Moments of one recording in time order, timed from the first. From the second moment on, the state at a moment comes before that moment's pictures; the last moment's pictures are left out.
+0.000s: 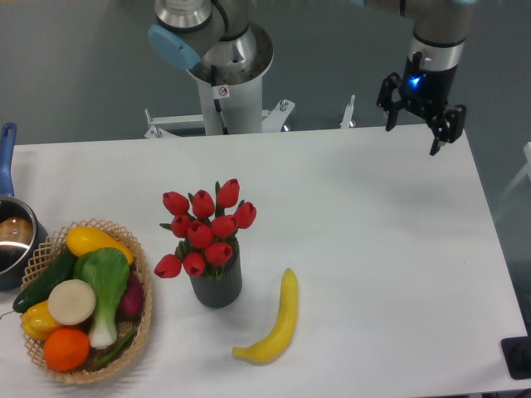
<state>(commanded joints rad) 2.99 -1.64 -1.80 -1.11 1.39 1.77</state>
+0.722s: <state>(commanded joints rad) 2.99 -1.62 -1.89 -1.10 1.09 1.57</state>
